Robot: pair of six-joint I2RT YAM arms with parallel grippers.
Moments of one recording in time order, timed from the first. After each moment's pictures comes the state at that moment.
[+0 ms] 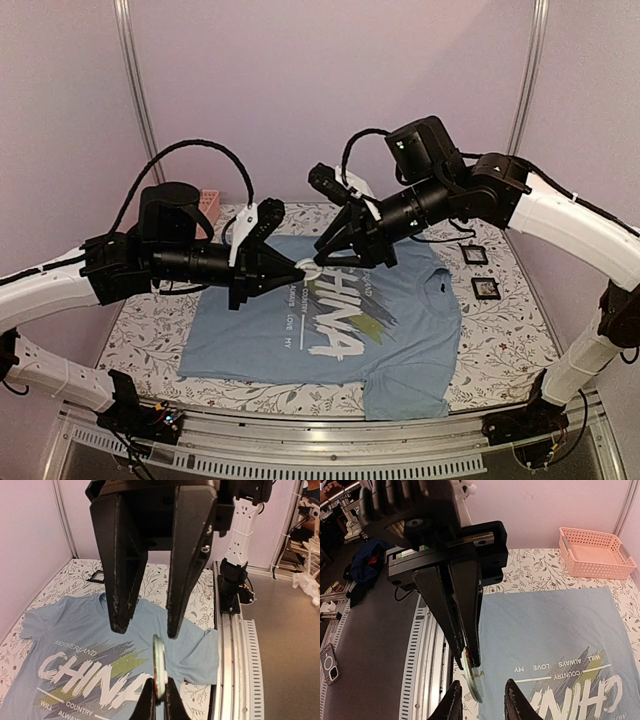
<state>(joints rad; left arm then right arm) -0.99 1.12 1.02 -0.22 0.35 0.12 0.99 1.57 1.68 -0.70 -0.56 -0.25</state>
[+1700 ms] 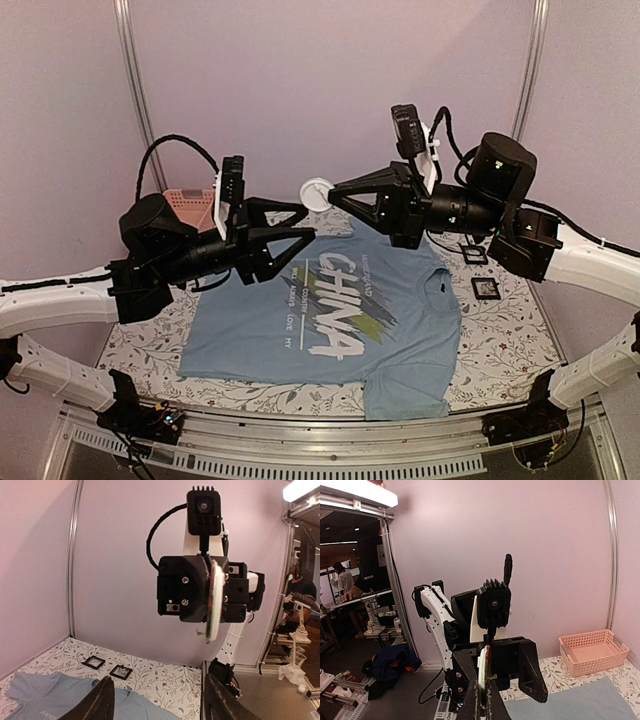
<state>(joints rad) -0.98 1.15 0.81 0.57 0.33 -0.21 0.99 1.30 1.21 0.28 -0.57 0.22</state>
